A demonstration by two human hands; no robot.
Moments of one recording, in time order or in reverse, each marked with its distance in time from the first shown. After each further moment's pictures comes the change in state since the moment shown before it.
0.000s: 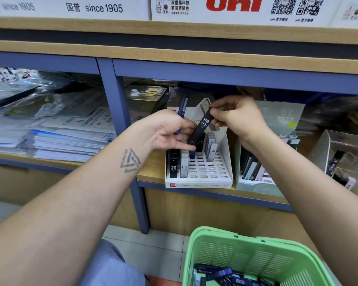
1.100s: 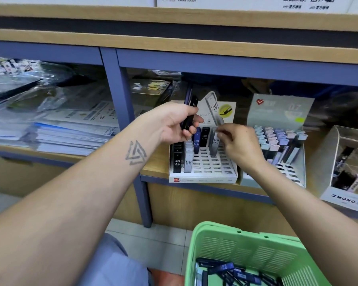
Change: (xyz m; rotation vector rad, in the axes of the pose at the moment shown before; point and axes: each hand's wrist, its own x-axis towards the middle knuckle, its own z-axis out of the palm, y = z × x) left_hand 0.007 0.003 0.002 0.028 0.067 -0.038; right_hand -0.028 0.073 0.004 -0.702 0.040 -0.276
